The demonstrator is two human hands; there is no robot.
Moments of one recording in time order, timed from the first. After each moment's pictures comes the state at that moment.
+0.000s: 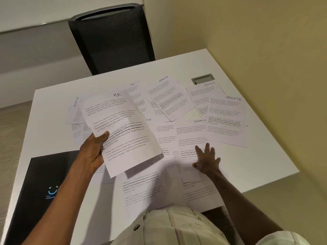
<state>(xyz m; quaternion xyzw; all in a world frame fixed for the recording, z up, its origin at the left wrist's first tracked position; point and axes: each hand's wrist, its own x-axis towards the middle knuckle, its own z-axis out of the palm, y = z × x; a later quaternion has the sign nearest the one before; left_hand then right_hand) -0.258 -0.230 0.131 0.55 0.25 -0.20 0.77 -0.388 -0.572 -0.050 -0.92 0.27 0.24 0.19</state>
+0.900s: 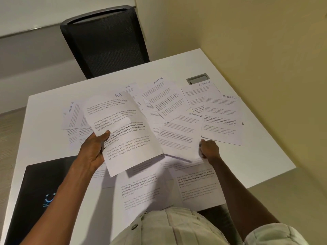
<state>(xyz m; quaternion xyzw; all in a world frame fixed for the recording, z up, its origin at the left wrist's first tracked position) -0.245 -0.243 0.131 0.57 0.23 -0.22 0.76 -0.356 -0.597 -0.015 -0.79 0.47 0.13 0.38</state>
